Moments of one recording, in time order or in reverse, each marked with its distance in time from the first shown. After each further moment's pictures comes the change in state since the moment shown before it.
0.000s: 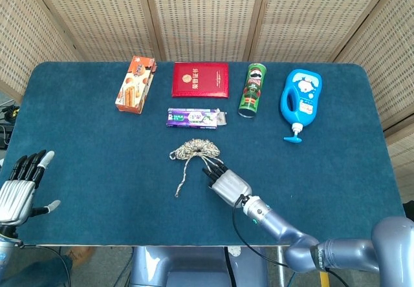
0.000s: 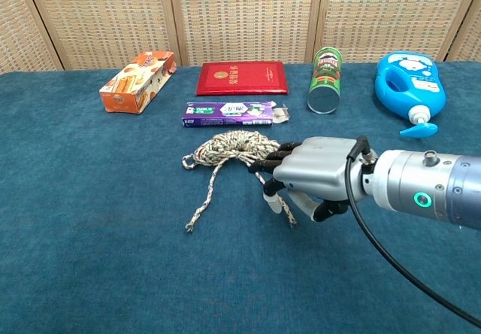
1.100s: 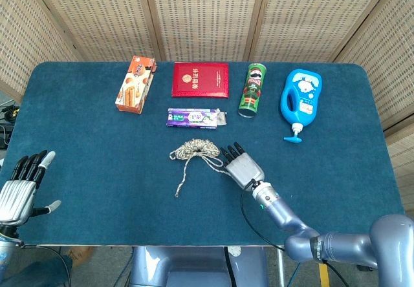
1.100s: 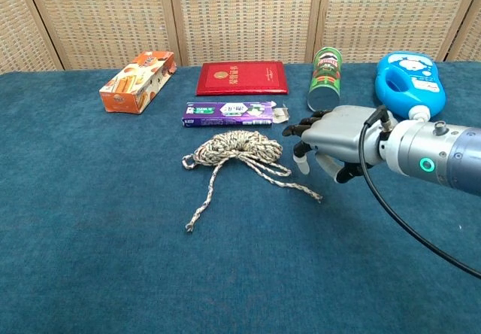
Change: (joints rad) left arm -0.004 0.001 0.004 -0.005 -0.002 -0.009 0.005; right arm 0.011 0.008 0.022 0.071 0.133 0.104 -0.034
